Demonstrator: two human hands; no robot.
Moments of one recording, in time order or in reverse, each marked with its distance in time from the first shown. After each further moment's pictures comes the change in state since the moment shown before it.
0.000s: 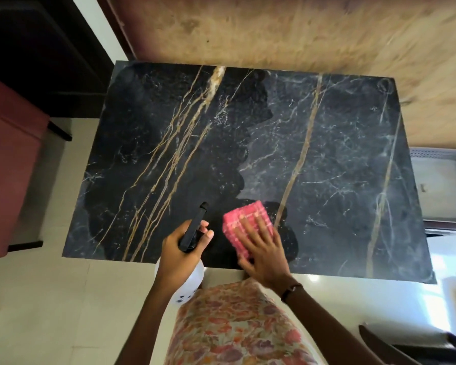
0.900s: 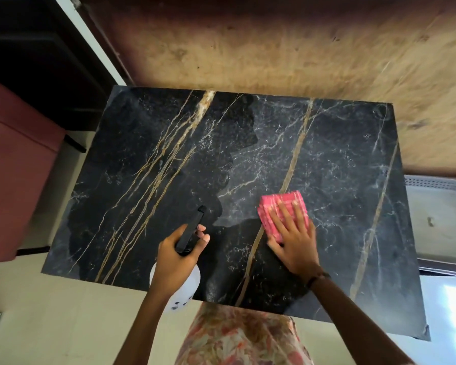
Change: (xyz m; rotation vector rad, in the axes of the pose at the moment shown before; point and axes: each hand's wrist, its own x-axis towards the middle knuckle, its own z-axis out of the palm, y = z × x) left_hand 0.038 0.037 0.079 0.084 0.117 0.033; right_hand 0.041 0.157 -0.053 -0.017 0.057 0.135
